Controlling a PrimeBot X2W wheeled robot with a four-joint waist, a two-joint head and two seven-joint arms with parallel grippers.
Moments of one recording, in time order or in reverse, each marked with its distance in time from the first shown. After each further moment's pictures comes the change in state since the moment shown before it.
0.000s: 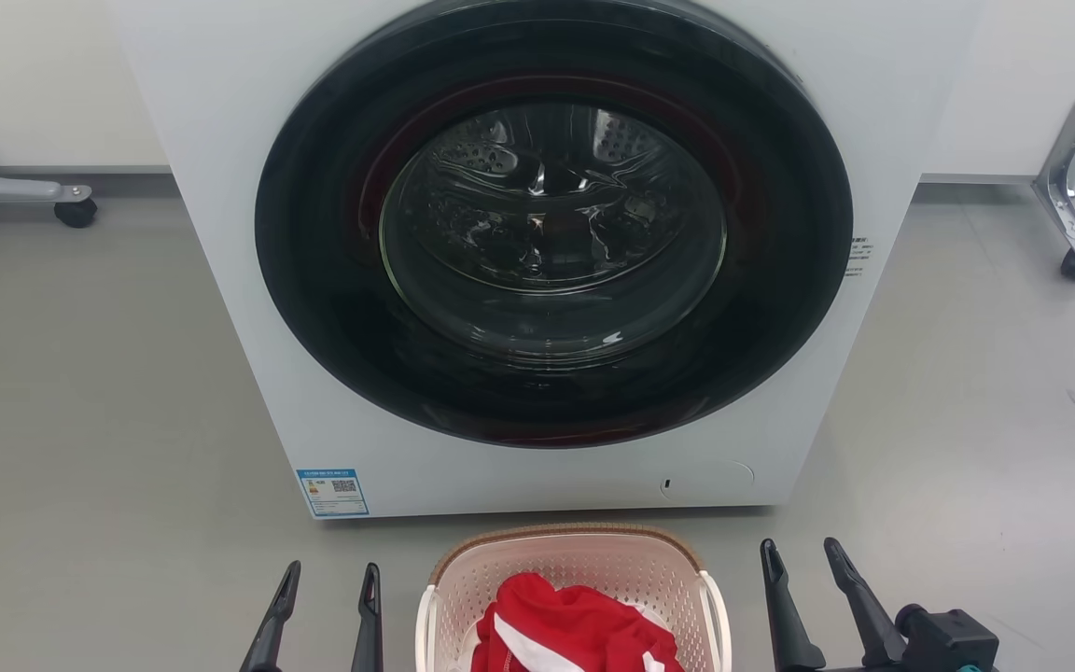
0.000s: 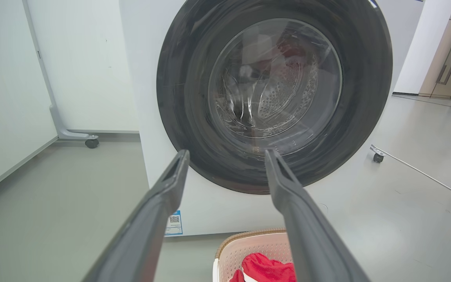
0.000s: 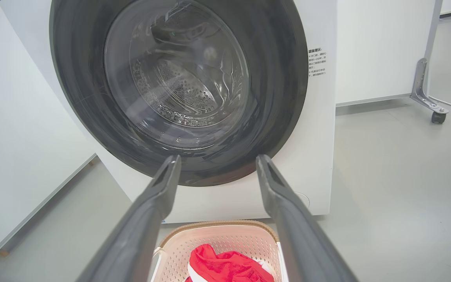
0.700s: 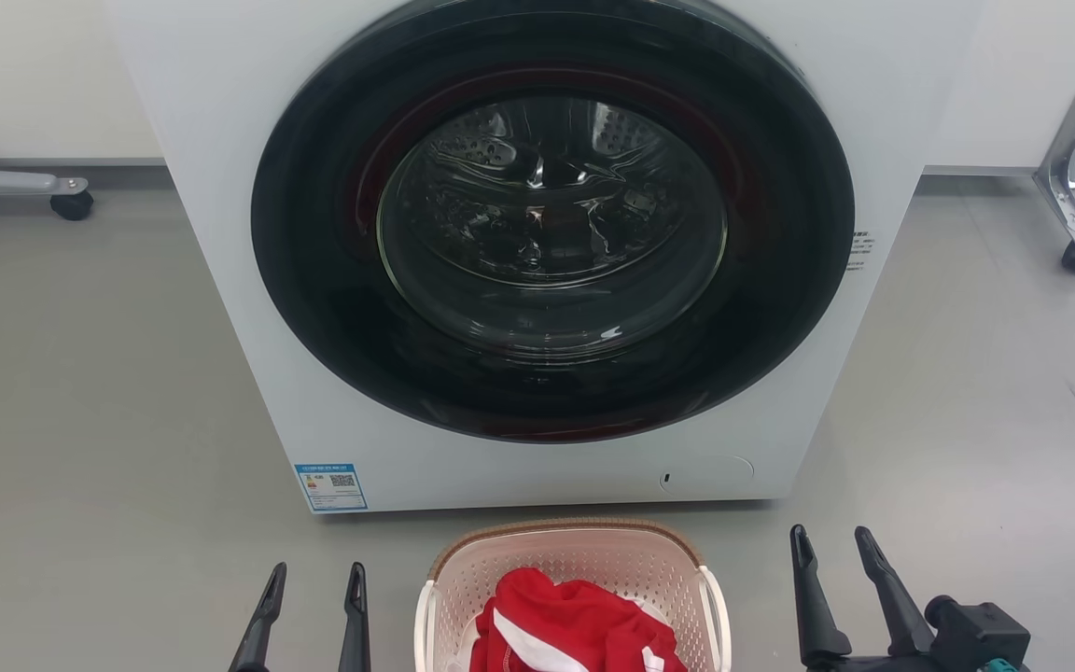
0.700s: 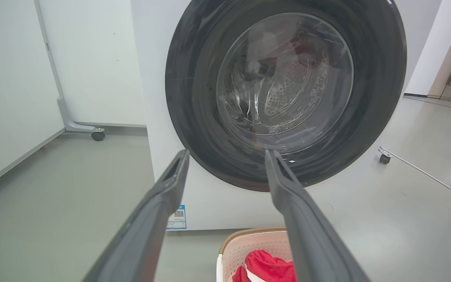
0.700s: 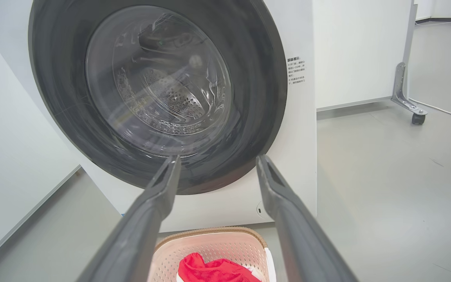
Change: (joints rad) left arm 0.000 -0.008 0.025 0.012 -0.006 0.000 -0.002; right arm 0.000 0.002 -0.057 -0.012 -0.012 0.000 0.000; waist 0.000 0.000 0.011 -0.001
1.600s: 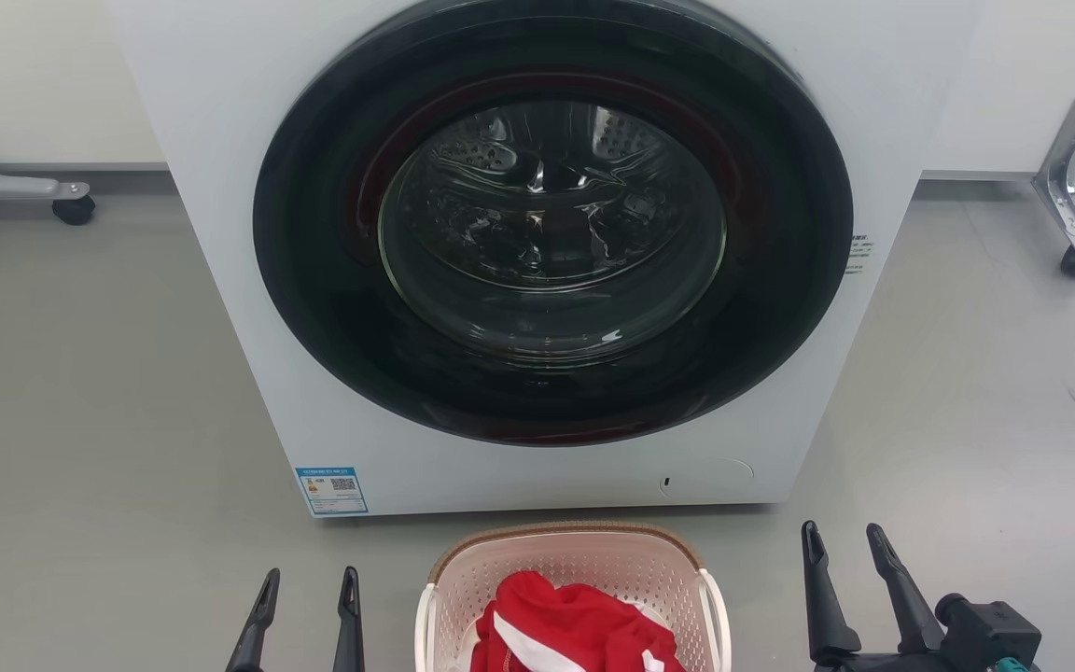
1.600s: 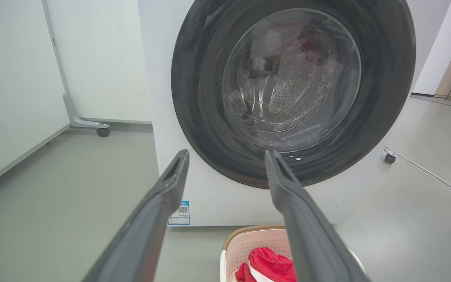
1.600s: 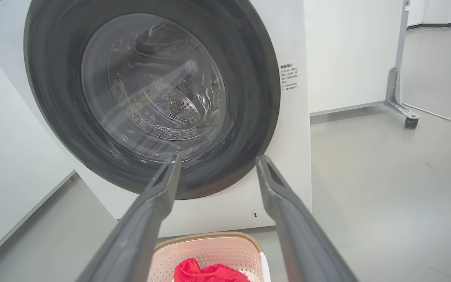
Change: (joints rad) left arm -0.001 -0.007 0.017 0.026 0.000 -0.001 0.000; right arm 0.001 0.007 -0.037 0.001 -0.017 0.010 0.000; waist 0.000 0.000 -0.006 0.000
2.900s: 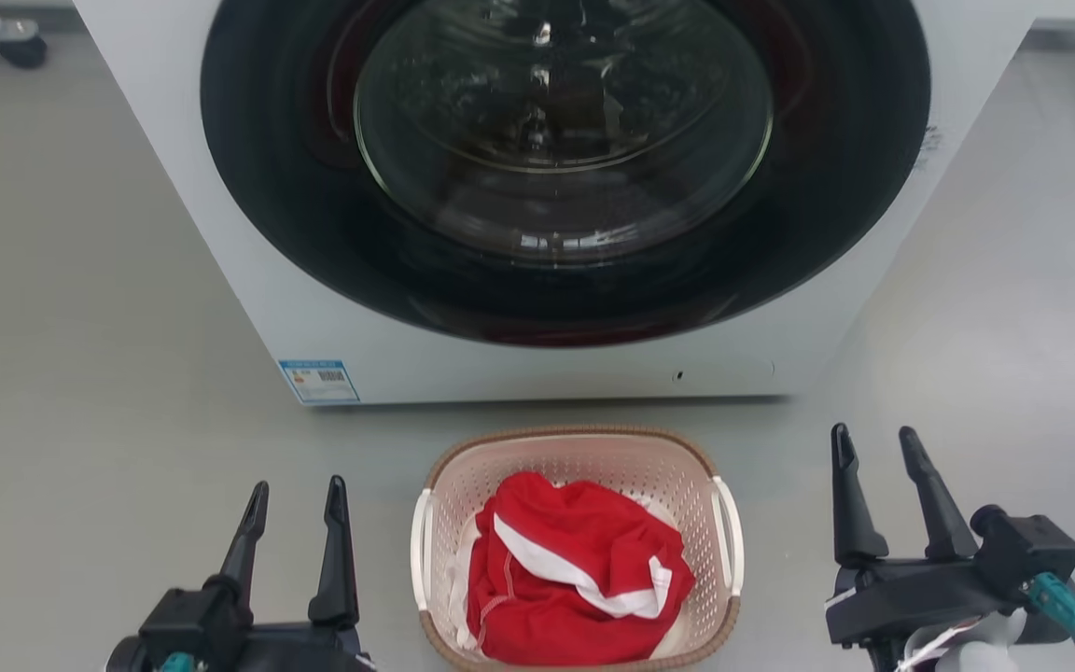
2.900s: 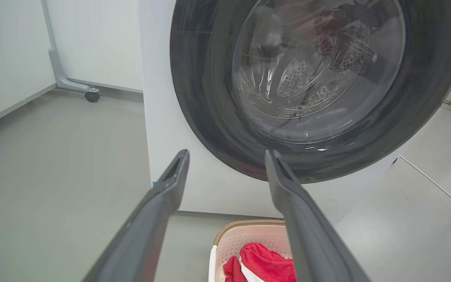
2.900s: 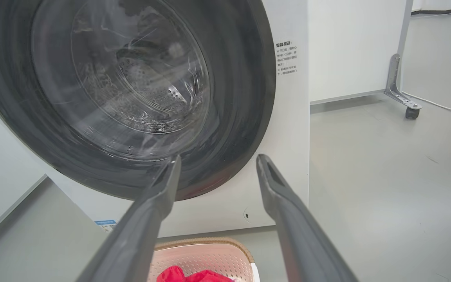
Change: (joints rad) left arm -0.139 -0.016 0.032 0.041 -0.095 -0.036 0.000; right arm -0.128 -0.004 -0.062 0.001 -0.028 0.026 0.000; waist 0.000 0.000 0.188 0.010
